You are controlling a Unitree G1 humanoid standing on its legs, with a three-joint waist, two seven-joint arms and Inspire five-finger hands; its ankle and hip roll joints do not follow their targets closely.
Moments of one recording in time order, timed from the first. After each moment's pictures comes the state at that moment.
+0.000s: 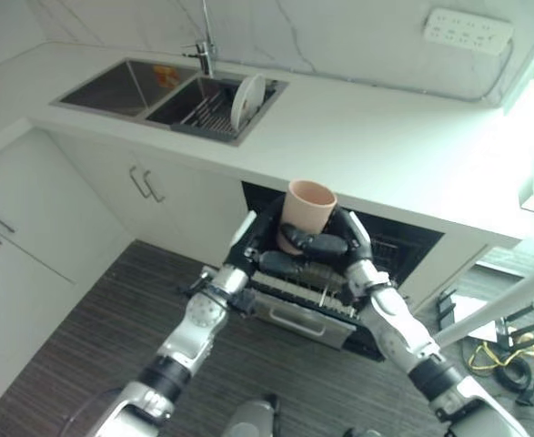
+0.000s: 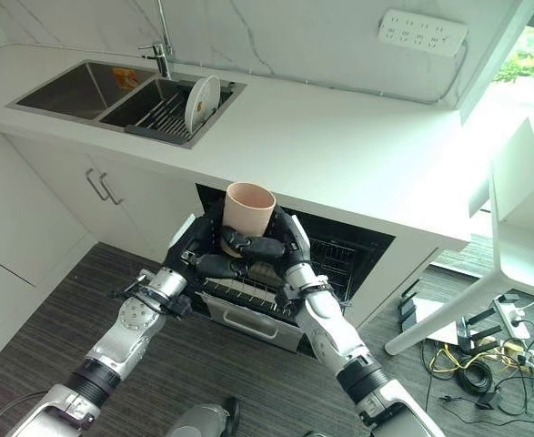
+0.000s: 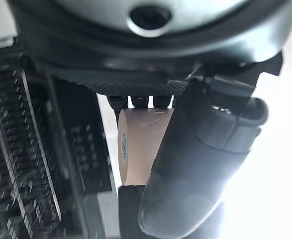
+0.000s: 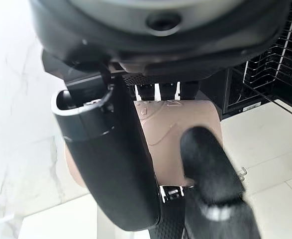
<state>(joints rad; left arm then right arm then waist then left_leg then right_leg) -0.36 0.42 -0.43 0.28 -0.36 -0.28 -0.12 -0.38 -0.33 0.47 0.25 0.75 -0.23 -0.09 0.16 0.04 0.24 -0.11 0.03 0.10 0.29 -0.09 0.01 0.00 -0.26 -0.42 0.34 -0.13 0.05</state>
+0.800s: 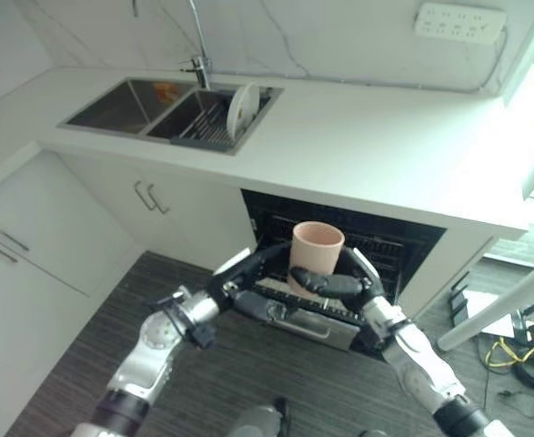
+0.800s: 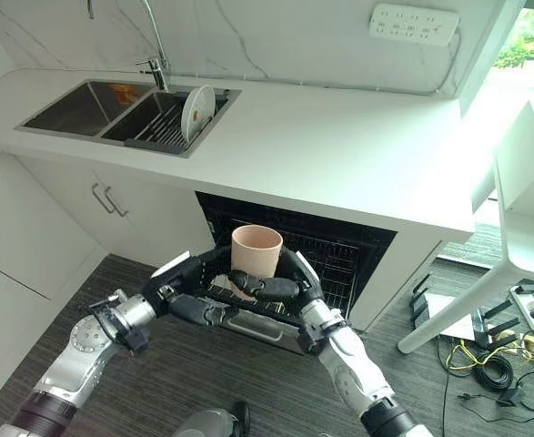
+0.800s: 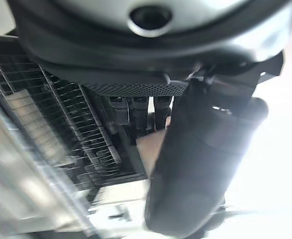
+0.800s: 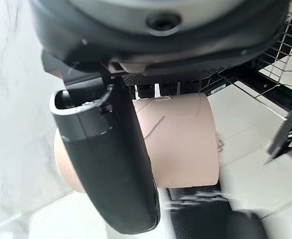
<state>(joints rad) -0.08 0.55 -0.24 0.13 -0.20 -0.19 -0.51 -0.13 -0.41 0.39 0.15 0.78 -0.22 0.20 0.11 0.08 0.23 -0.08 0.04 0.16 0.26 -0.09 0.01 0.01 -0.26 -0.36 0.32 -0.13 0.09</state>
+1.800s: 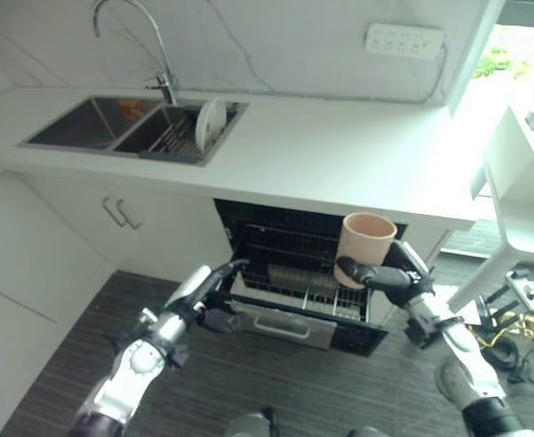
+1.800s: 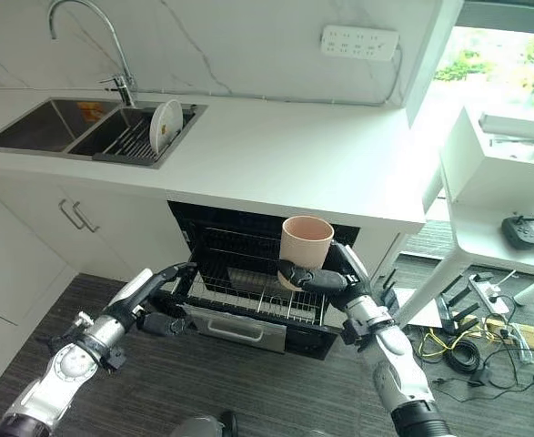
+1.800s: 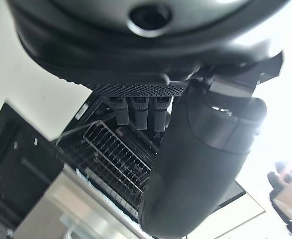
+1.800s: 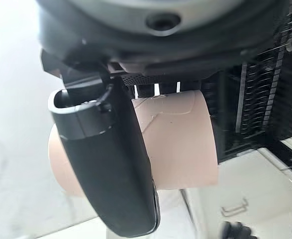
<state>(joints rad) -0.07 0.66 -0.24 0.26 0.22 -0.32 -0.11 -0.13 -0.48 0.16 0.25 0.75 -0.14 0.31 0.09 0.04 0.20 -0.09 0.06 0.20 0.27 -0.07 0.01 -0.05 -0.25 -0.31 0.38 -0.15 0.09</state>
